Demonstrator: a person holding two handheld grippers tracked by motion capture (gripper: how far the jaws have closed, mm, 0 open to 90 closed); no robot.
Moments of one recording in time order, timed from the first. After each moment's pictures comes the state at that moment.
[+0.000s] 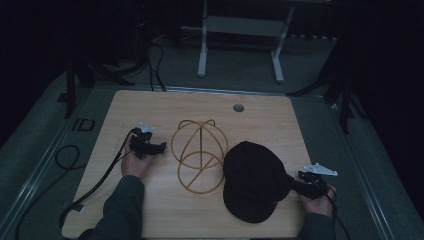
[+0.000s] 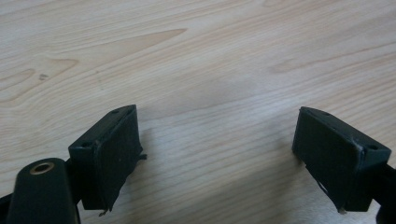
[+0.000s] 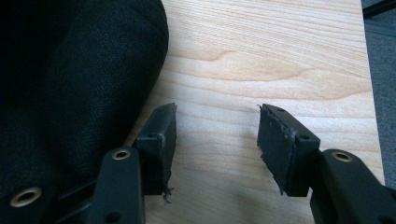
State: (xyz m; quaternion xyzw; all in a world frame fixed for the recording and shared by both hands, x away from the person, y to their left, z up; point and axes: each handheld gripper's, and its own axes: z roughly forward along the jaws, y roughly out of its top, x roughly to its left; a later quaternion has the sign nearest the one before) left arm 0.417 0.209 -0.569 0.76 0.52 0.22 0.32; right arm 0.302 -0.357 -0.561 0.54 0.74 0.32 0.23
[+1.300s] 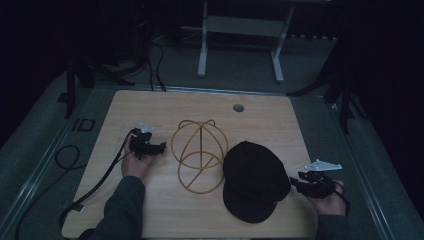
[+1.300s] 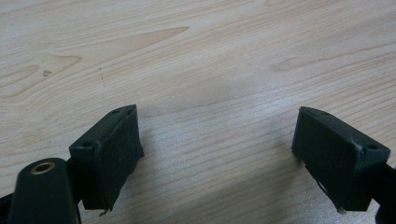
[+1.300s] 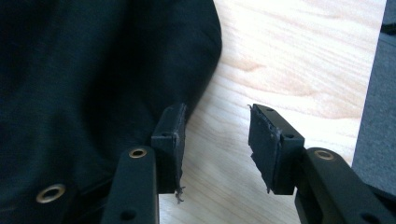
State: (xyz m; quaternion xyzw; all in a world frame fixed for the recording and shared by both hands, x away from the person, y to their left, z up) left arm 0.414 0.208 -0.569 0.76 0.53 0.22 0.32; right arm 0.287 -0.348 -0.505 0.46 0.81 0.29 0.20
